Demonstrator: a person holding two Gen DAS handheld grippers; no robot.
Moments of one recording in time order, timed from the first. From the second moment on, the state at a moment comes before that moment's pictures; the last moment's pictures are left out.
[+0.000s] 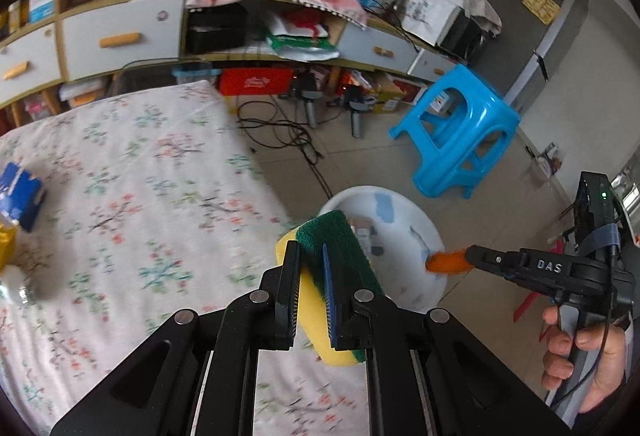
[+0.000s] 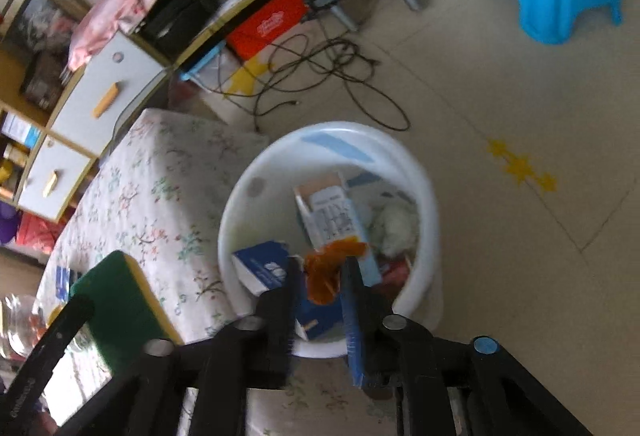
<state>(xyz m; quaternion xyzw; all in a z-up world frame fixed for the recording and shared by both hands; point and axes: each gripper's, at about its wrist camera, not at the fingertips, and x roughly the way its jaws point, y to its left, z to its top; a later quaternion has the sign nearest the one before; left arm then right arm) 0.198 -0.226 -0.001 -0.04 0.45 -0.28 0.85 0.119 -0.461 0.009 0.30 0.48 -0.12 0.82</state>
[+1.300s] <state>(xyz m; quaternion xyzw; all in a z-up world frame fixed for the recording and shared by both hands) 0.190 -0.173 -0.013 0.00 0.48 -0.16 0.86 0.111 -0.428 0.042 0.25 0.46 -0.13 0.84</state>
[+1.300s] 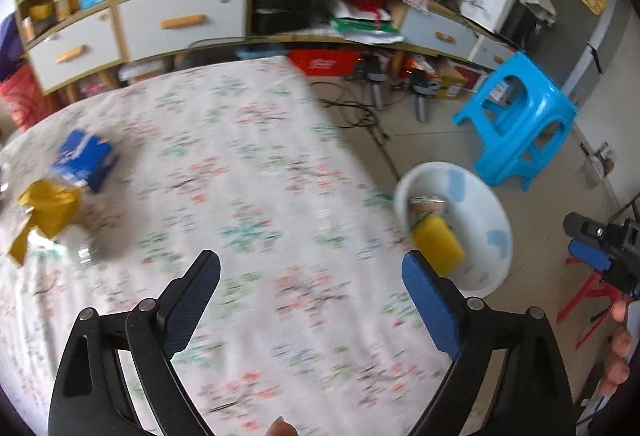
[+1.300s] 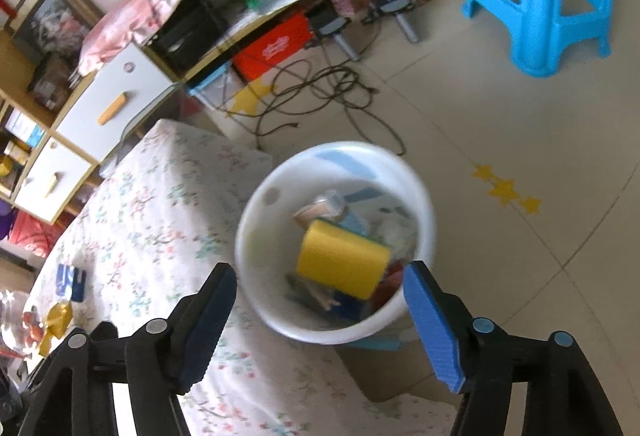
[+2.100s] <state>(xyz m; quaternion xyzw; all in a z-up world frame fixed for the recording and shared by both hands) 0.199 0.042 -0.008 -0.07 0.47 -0.01 0.88 0.196 -0.271 0.019 0.19 0.50 -0.05 0.84</state>
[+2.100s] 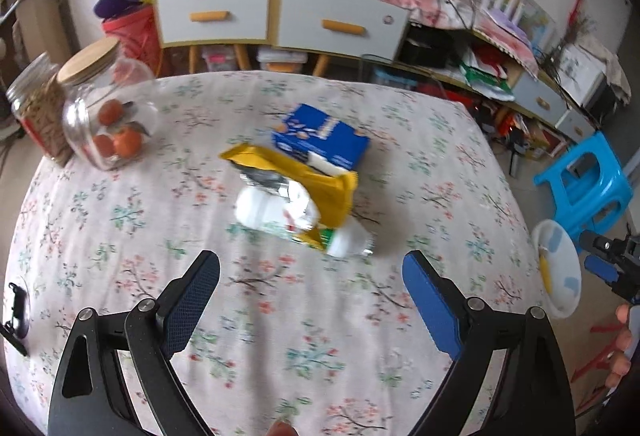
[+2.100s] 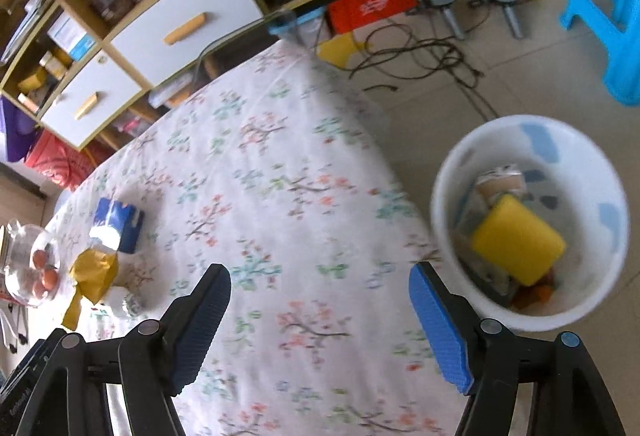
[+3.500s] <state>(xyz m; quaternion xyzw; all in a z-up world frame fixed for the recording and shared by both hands) 0.288 0.118 -0.062 -0.31 0.47 -0.04 0.82 0.271 -0.162 -0.038 0.16 0.55 -0.02 0.82</state>
